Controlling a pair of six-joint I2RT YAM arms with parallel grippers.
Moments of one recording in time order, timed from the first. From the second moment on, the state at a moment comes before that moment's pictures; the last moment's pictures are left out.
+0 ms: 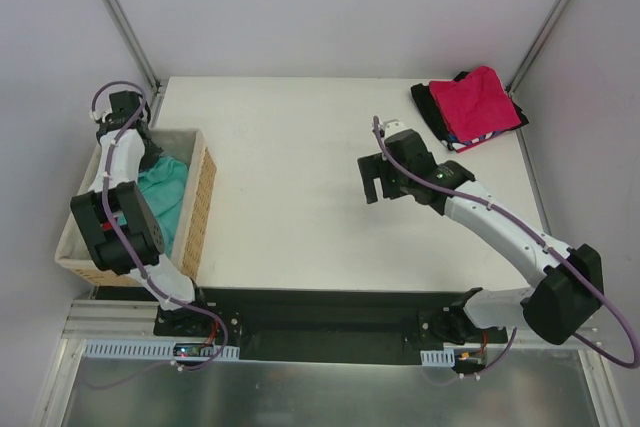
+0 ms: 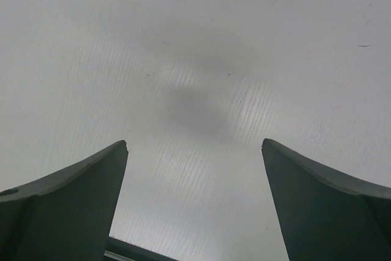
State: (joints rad) left arm 0.35 1.69 1.33 -0.72 -0.30 -0.45; right arm 0.65 1.30 1.10 -0.63 0.17 0.22
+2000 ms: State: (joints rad) left arm -0.65 1.79 1.86 -0.72 0.40 -0.27; right arm 0.80 1.24 1.01 -0.69 0.50 0.40
